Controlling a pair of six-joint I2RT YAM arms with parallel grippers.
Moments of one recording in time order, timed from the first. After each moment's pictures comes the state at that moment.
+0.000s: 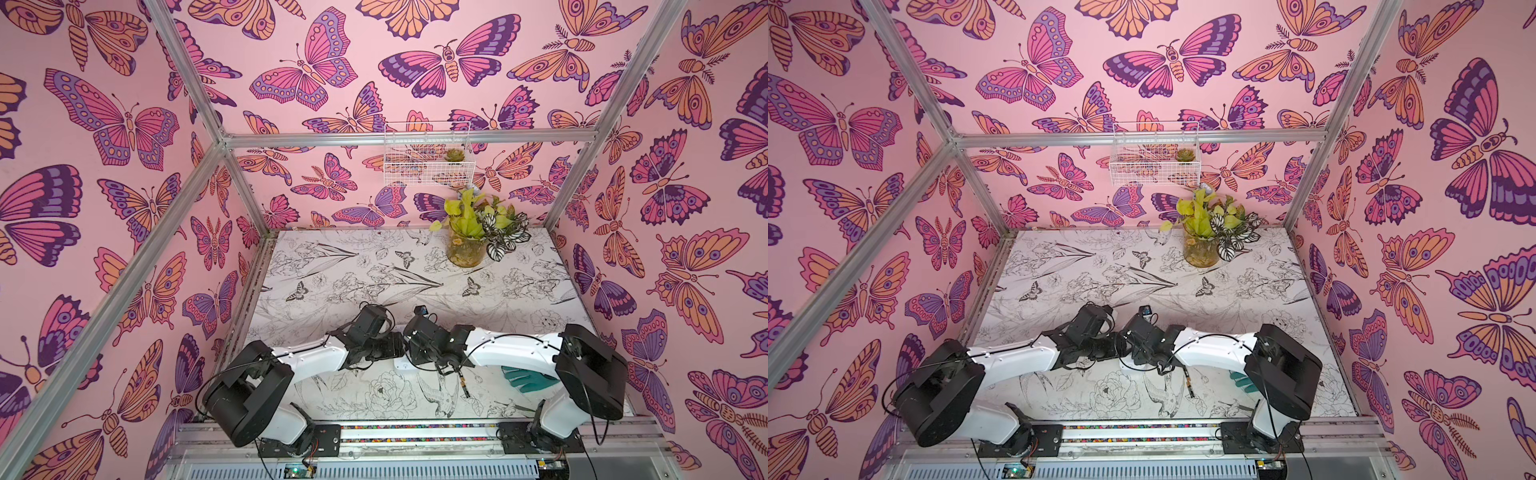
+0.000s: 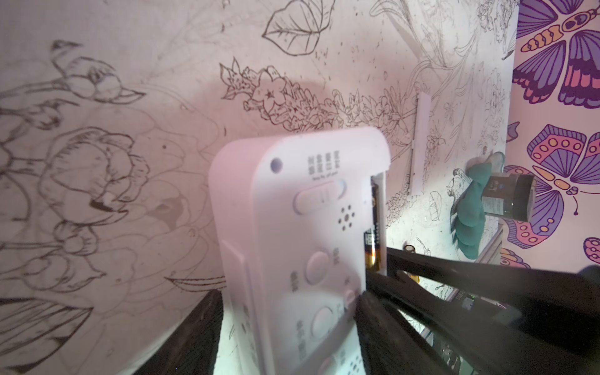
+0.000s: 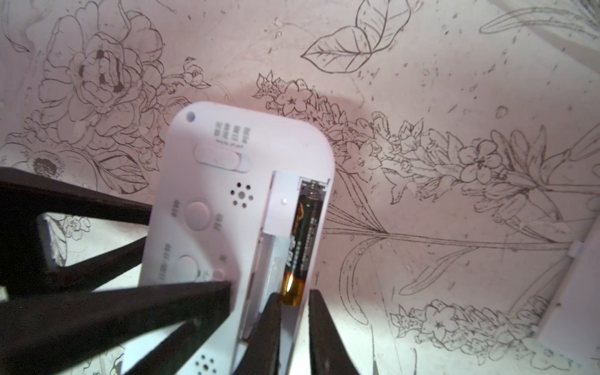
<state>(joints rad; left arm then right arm) -0.69 1.45 0.60 -0.05 0.31 -0.77 1.04 1.64 0.94 -0.40 0.22 0.78</state>
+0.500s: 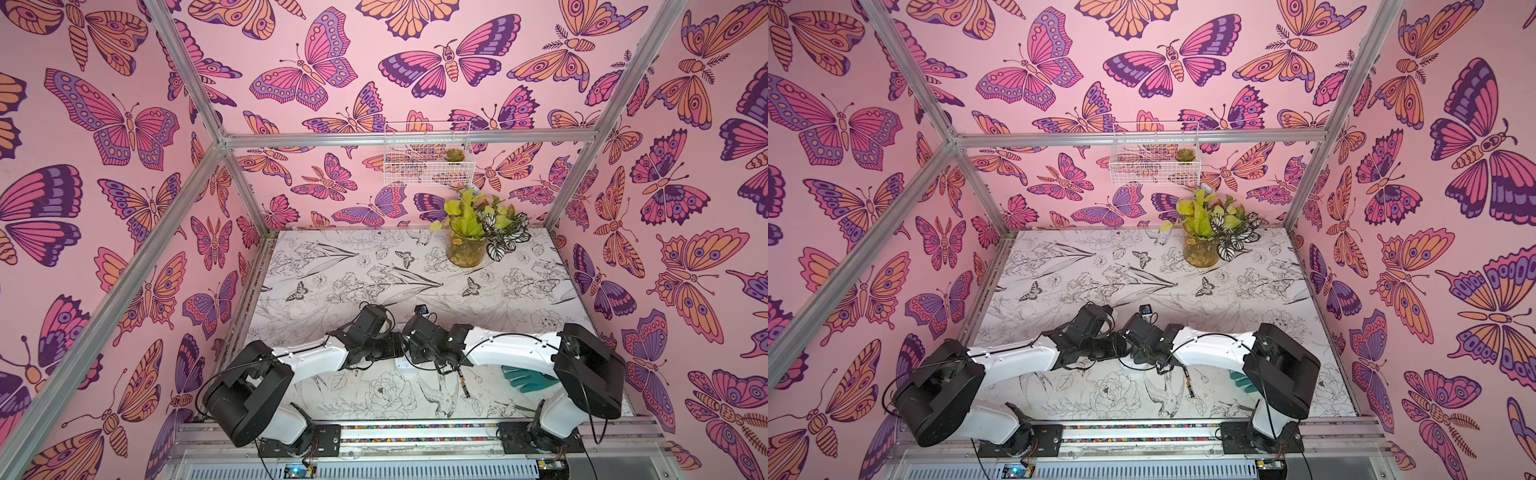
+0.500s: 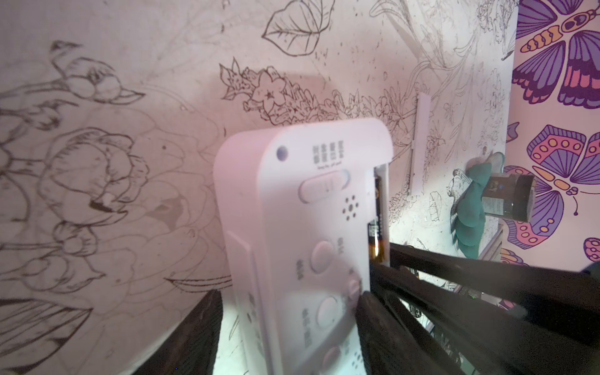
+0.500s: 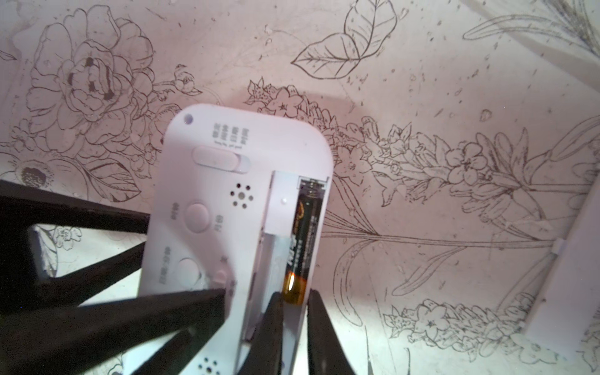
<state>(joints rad) -0.69 1.45 0.59 -0.05 0.31 -0.77 1.04 1.65 0.96 -0.42 0.24 0.79</state>
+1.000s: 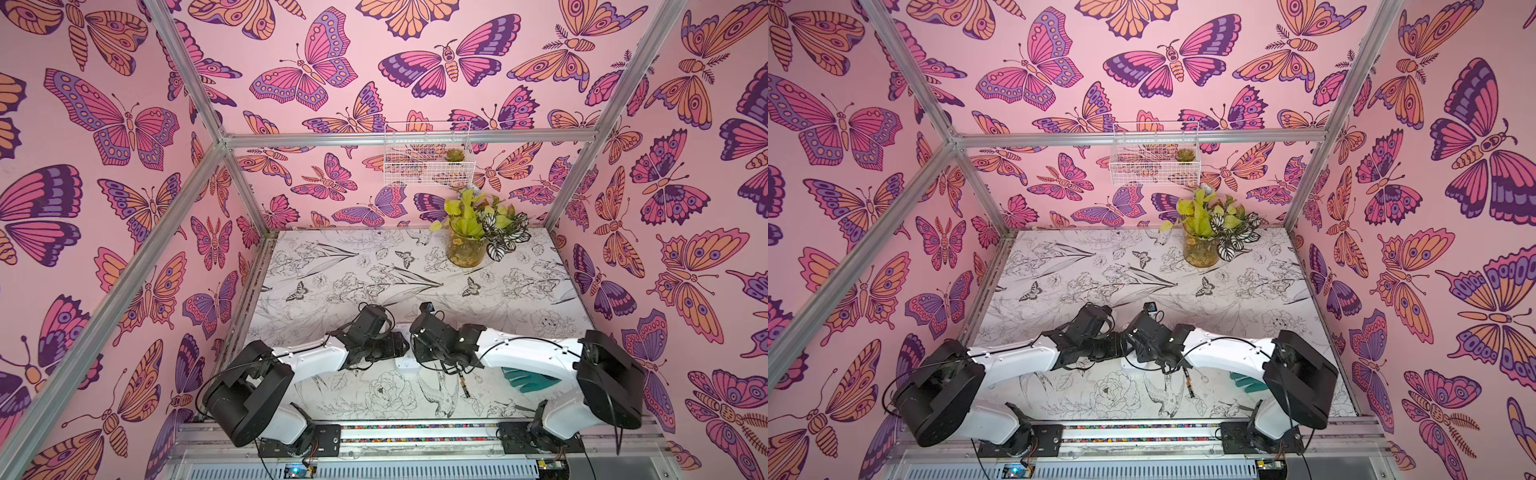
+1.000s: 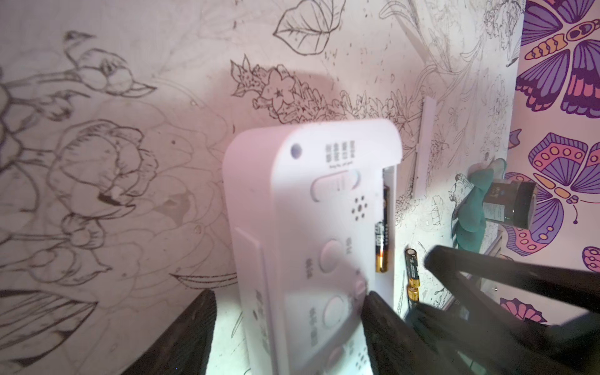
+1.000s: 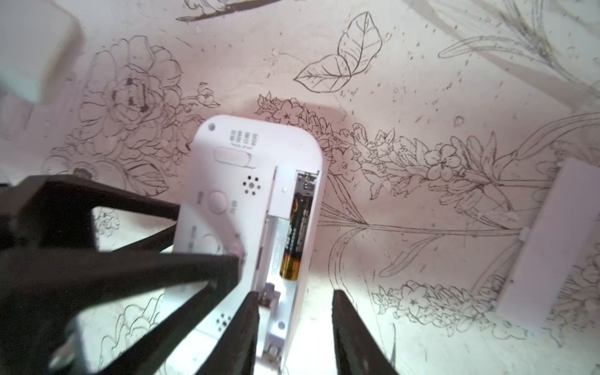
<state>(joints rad) -0.69 1.45 0.60 -0.06 0.30 -0.80 1.03 1.50 0.90 -0.42 0.22 0.78</state>
